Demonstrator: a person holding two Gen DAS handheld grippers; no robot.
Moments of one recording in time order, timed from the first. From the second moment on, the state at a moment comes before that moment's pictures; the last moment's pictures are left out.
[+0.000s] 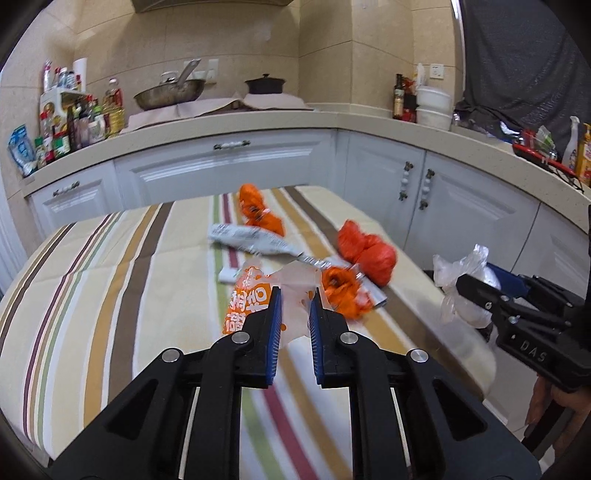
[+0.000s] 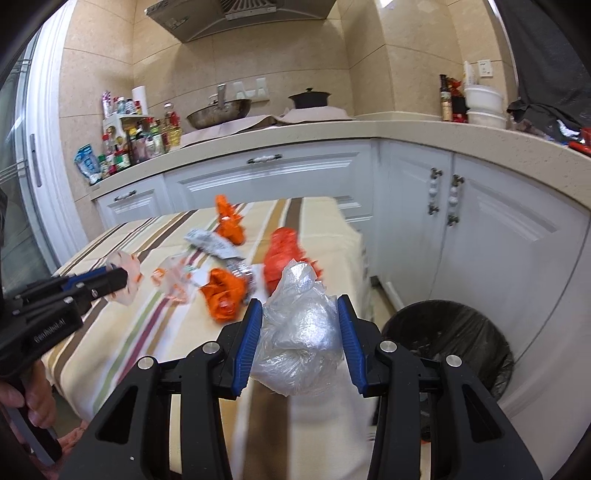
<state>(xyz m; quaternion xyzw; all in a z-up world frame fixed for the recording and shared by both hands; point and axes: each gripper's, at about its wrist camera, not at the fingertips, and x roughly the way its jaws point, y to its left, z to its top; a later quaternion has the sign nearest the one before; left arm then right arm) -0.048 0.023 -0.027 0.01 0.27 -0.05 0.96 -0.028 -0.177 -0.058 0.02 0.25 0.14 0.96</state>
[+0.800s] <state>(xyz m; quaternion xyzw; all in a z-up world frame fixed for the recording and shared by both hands) 0.070 -0.189 -0.026 0.07 0.28 -0.19 0.94 0.024 -0.313 -0.066 0.02 0.25 -0.02 0.97</state>
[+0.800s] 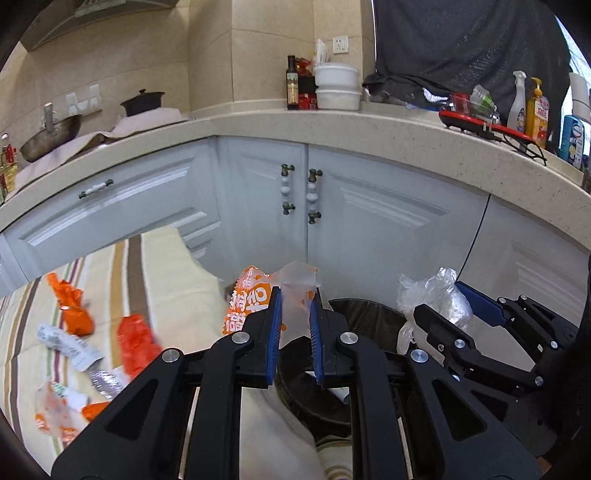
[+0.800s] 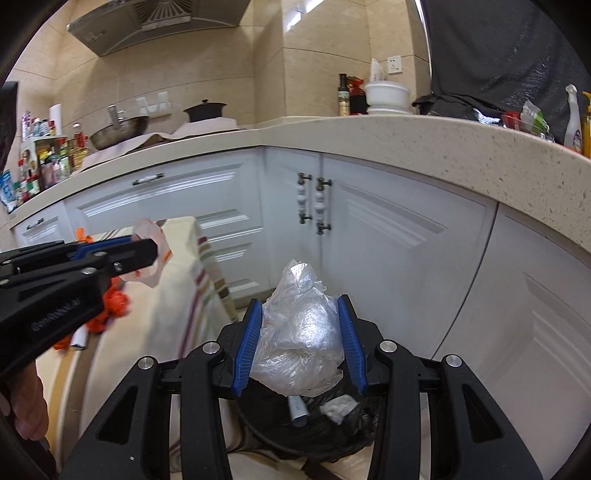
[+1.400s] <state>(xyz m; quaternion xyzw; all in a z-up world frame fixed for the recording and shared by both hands) 0.132 -0.244 -0.065 0.07 0.34 -0.16 0.93 0.059 -0.359 -0.087 0.04 0.25 -0.06 0.97</state>
